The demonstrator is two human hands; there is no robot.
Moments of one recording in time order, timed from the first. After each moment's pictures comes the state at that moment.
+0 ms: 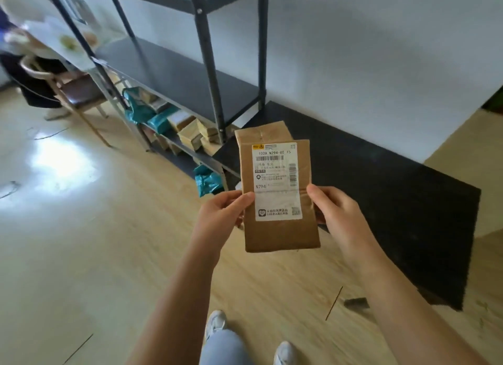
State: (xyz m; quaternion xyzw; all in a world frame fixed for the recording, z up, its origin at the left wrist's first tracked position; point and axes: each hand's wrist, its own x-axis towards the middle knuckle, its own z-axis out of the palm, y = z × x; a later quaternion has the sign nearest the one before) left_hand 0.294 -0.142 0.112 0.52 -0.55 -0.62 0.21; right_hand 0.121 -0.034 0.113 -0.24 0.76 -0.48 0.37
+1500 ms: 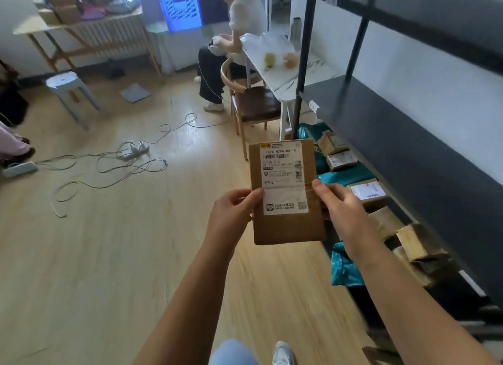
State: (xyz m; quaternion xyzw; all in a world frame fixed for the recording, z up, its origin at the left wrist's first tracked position) left_hand 0.667 -0.702 0.114 0.64 -0.41 -0.50 0.42; right_hand 0.471 -0.701 0.116 -0.40 0.63 -0.42 0.51
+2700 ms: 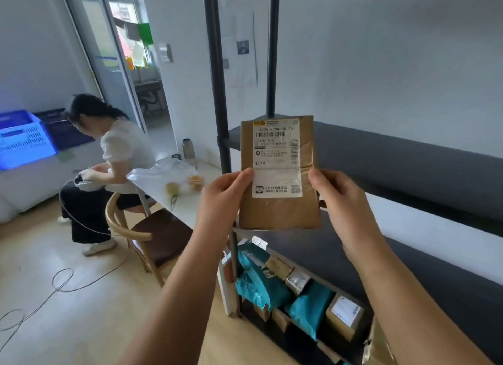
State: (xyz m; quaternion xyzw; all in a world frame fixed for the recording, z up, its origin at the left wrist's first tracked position) left_hand 0.609 -1.171 0.263 0.37 -0.61 -0.57 0.41; right_hand 0.454 -1.058 0.258 -0.36 0.67 -0.62 0.18
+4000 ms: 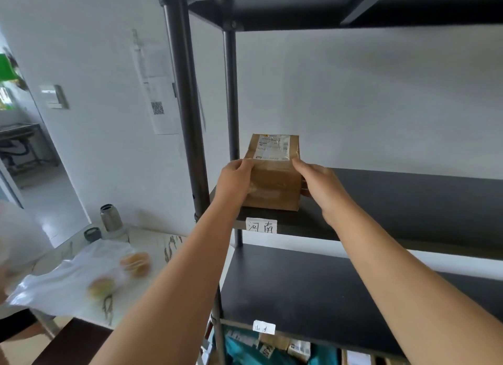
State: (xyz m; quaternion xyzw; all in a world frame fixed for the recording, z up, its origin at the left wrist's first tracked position) left_hand 0.459 -1.415 0.318 0.27 -0.71 -0.59 0.27; right_hand 0.386 -1.273 0.318 -0.19 0.75 -0.63 0.12
